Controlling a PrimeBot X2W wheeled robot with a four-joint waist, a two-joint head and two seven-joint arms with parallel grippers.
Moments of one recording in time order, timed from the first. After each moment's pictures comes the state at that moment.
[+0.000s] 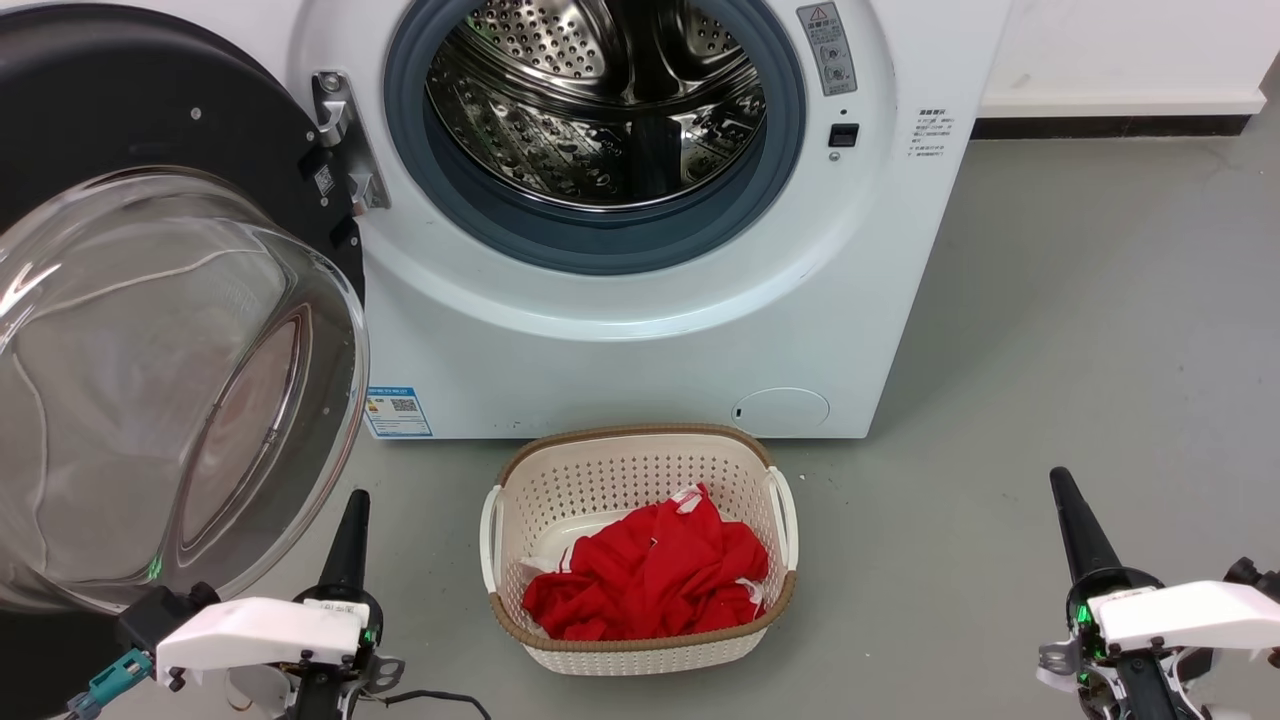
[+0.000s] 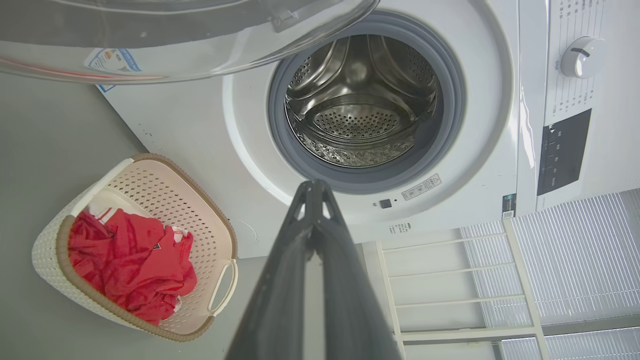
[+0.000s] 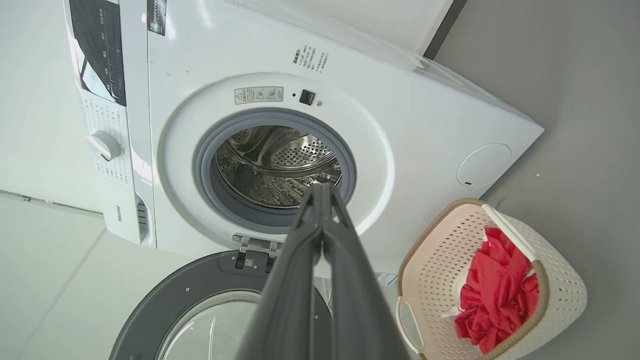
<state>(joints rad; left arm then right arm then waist) -0.08 0.06 0.07 0.23 -1.25 -0.08 0.02 -0.07 -0.05 -0.08 0.23 1.25 0.13 0.02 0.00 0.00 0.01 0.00</state>
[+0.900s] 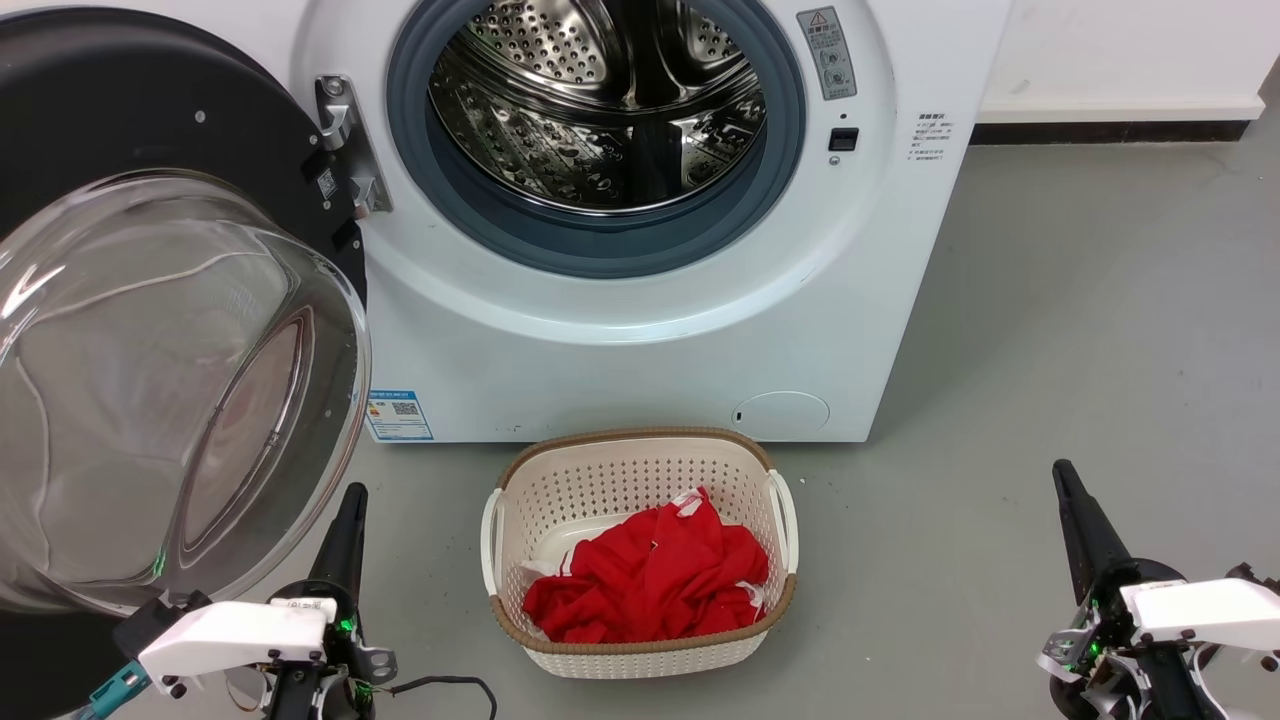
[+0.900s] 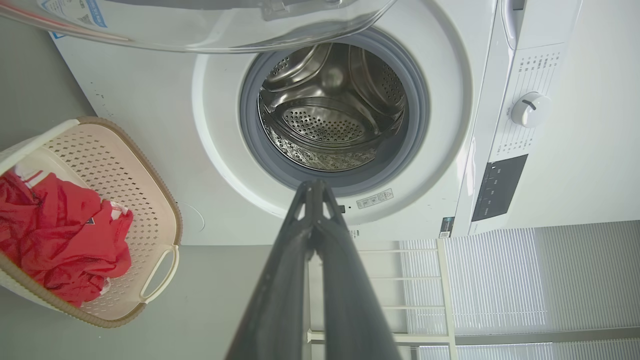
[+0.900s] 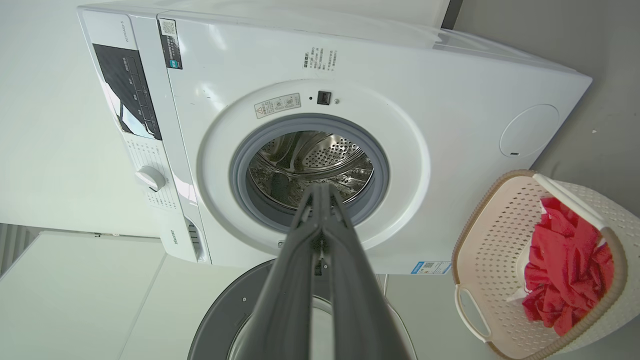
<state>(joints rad) -0.09 0.05 0.10 0.24 -1.48 -0.11 0.08 -0.09 -0.05 -0.10 0.24 1.48 0.13 0.08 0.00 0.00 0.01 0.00</state>
